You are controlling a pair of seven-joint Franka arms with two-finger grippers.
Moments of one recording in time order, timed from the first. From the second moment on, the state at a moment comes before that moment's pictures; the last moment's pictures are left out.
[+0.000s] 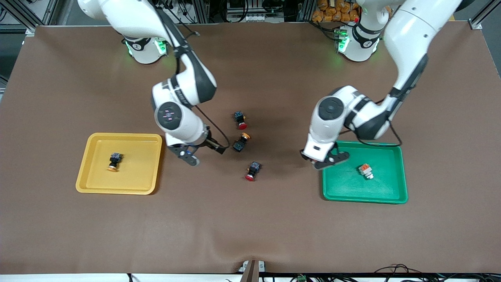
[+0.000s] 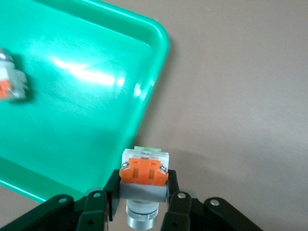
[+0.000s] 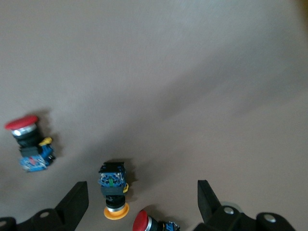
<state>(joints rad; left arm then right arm) 0.12 0.57 -0.64 -1.86 0.63 2.30 -1.16 0.72 0.53 -0.18 -1.70 0.31 2.15 0.98</state>
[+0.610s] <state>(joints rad) 0.30 0.59 -0.64 -1.88 0.63 2.29 -0.91 0.84 0.70 -0.18 -1.70 0.31 2.41 1.09</state>
